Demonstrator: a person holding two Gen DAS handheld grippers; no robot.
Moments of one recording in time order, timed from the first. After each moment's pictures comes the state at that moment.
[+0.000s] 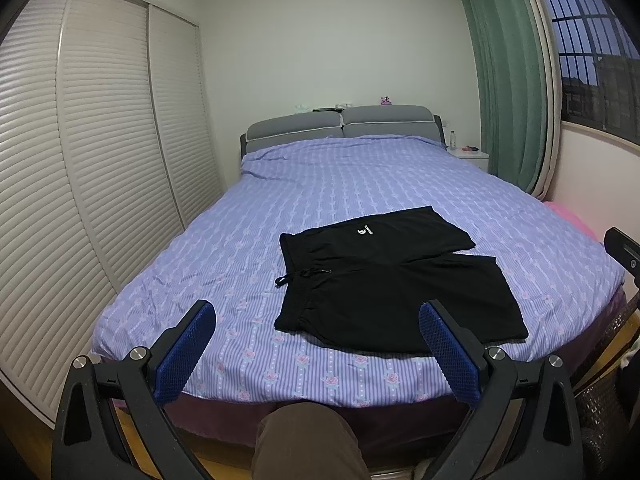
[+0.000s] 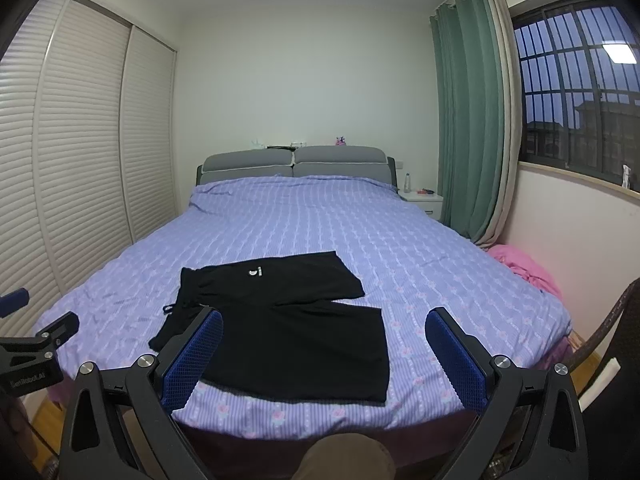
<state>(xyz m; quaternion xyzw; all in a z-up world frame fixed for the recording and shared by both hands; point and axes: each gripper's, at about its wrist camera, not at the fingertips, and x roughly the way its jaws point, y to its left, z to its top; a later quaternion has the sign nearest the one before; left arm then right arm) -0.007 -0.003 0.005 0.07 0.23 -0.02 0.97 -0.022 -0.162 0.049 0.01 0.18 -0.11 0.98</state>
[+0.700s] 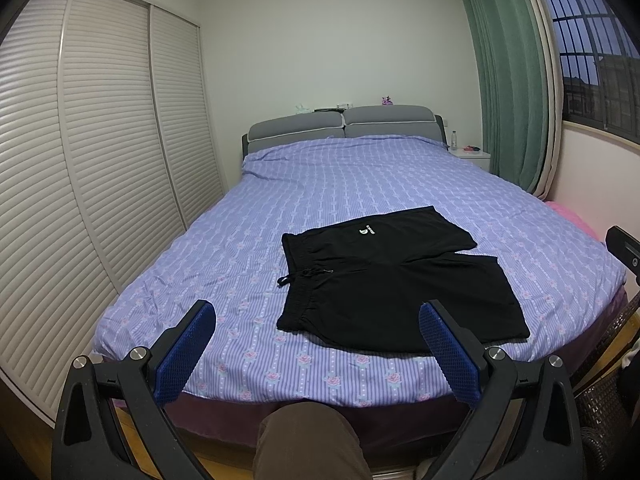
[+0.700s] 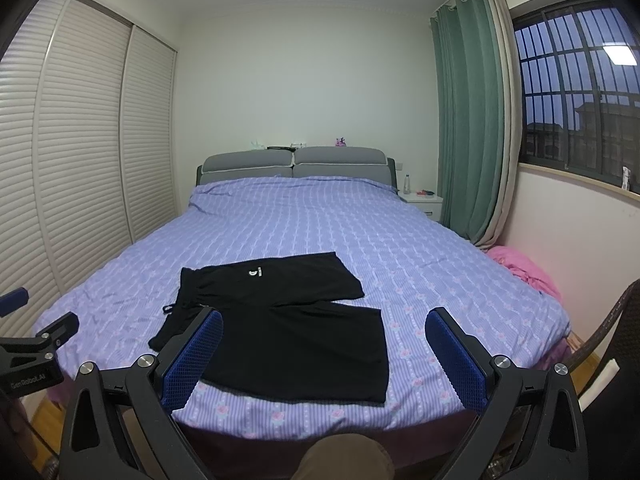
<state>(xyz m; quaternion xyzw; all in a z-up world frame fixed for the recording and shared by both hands) -0.008 -0.003 0.003 0.07 0.23 -0.02 0.97 -0.025 -0.162 0.049 0.01 0.17 -0.11 0.98</state>
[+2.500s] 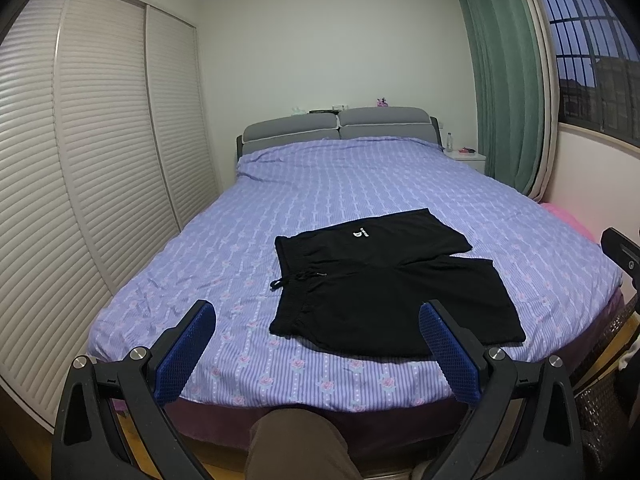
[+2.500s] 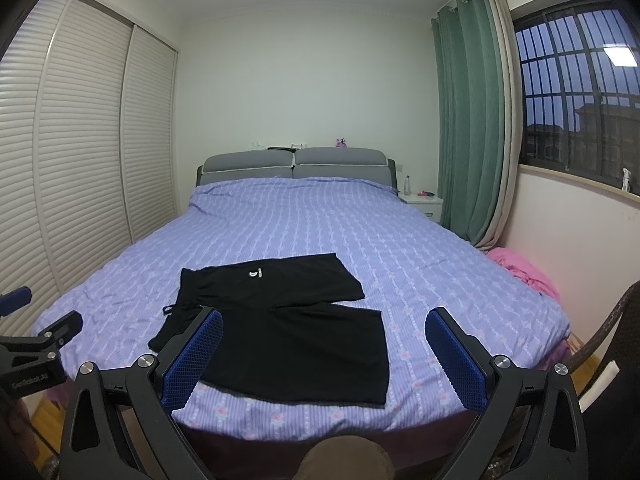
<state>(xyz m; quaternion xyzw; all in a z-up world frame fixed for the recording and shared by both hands) -0.001 -0.007 0.003 0.07 0.23 -0.03 0.97 -0.022 -0.164 0.050 0.01 0.17 -0.11 0.98</state>
